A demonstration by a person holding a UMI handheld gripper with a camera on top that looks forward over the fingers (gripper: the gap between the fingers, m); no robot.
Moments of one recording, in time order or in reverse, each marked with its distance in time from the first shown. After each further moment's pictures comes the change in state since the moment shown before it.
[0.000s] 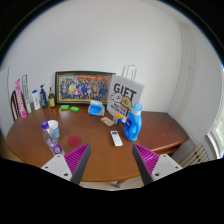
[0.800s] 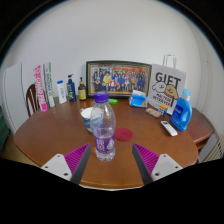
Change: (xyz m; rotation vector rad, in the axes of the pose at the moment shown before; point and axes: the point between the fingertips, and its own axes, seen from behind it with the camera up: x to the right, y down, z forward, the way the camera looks) arm -0.246 0.081 0.073 0.040 -0.221 0.023
